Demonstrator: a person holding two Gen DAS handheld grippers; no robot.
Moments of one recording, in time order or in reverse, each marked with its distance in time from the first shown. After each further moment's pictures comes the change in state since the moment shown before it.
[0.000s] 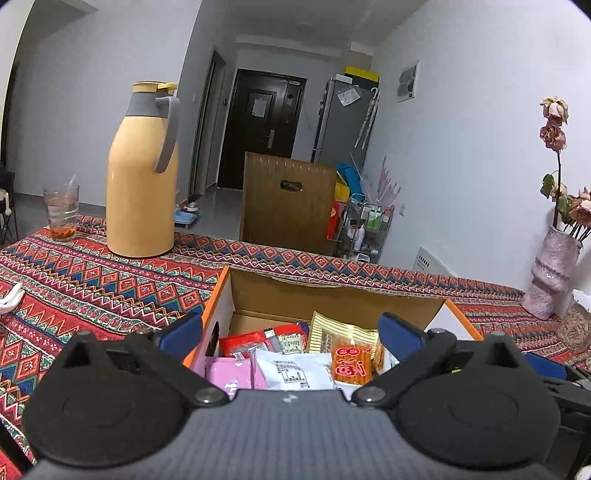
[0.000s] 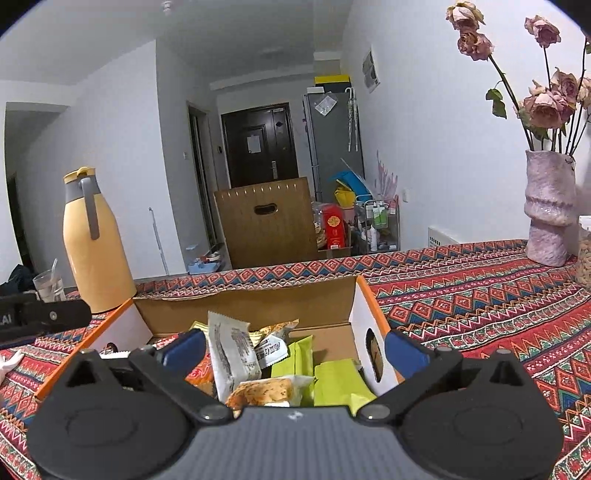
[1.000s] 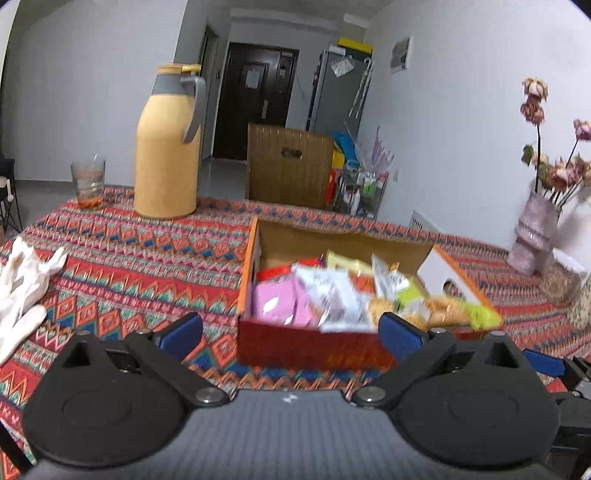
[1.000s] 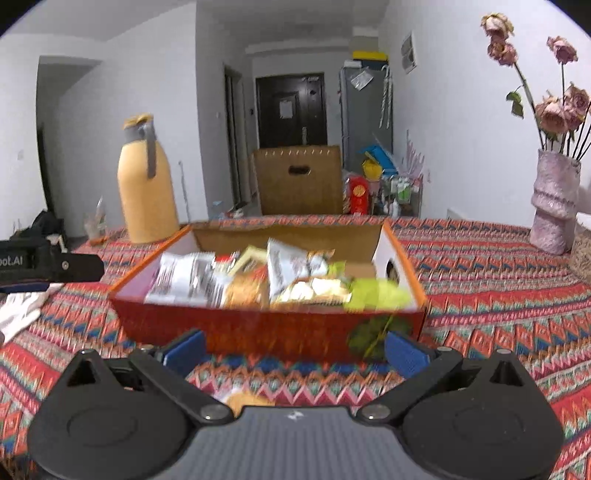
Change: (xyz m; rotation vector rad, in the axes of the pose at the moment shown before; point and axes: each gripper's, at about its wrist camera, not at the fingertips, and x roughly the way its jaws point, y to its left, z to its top) left arm -0.081 0.039 -0.029 0.035 0.123 -0.017; right arm -0.090 0.034 -0.046 -0.117 0.136 0.061
